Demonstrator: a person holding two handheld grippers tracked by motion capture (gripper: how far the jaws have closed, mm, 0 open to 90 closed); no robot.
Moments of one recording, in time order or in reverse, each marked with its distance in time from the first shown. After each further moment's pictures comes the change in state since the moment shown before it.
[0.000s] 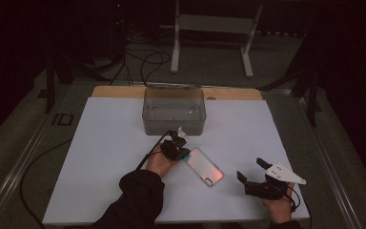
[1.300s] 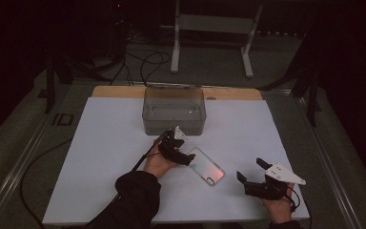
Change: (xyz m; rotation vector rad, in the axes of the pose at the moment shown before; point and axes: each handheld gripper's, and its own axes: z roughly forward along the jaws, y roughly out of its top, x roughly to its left) left arm -0.003 -0.004 -0.005 -0.073 0.041 0.019; right arm 0.001 0.000 0.000 -0.003 -0.004 -0.002
